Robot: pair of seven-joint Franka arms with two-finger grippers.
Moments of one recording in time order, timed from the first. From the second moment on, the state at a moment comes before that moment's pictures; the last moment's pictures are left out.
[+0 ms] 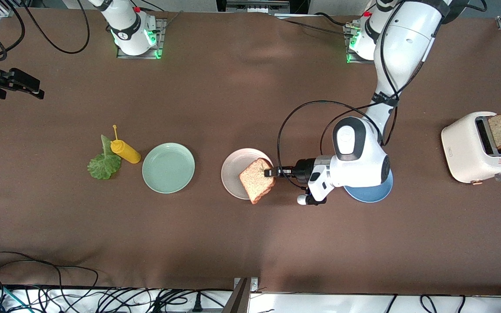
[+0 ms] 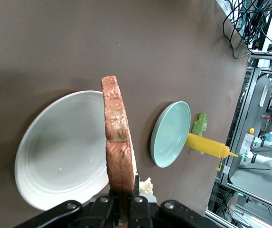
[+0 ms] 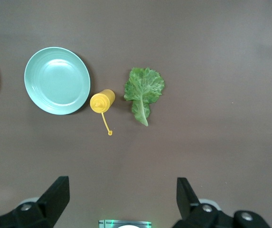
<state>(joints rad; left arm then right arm) -0.34 0.76 -0.11 -1.42 -1.04 2.17 0.10 0.02 -0.01 -0.06 -1.60 0.00 1.51 -0.05</state>
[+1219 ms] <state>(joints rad) -0.42 0.82 -0.10 -1.45 -1.09 2.23 0.09 0.03 -0.01 -0.05 -1.60 0.00 1.50 -0.05</state>
